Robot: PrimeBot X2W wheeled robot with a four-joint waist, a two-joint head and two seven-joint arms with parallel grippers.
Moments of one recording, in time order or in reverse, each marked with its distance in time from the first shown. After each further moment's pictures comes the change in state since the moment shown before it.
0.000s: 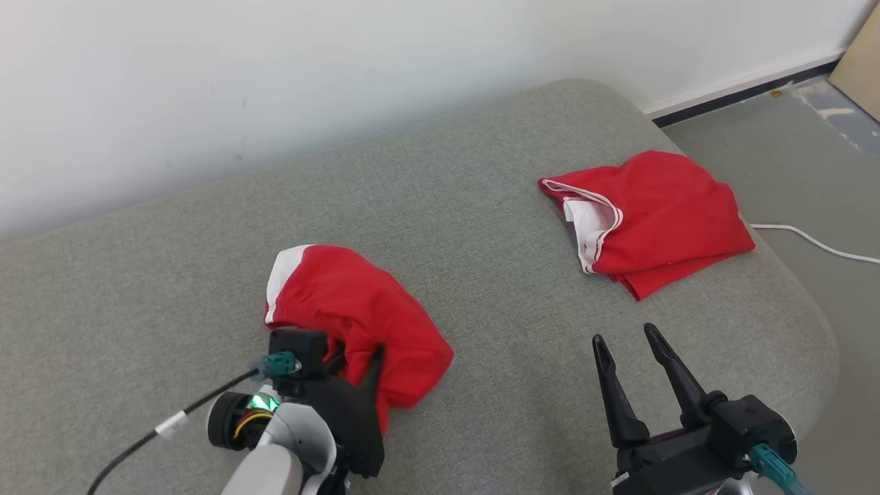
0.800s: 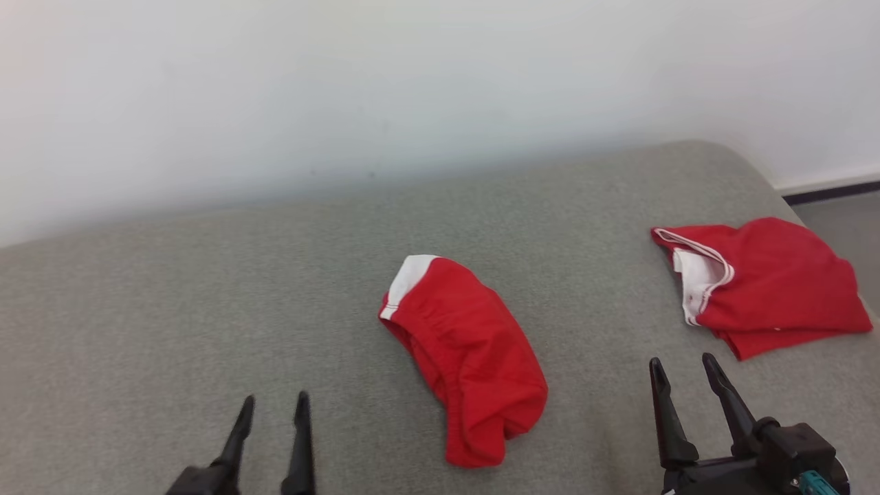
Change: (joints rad) left arm 0.342 0.032 0.110 -0.200 0.061 0.113 -0.489; right arm 0.090 0.007 -0.139 -0.012 -0.008 0.000 0.009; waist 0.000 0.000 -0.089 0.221
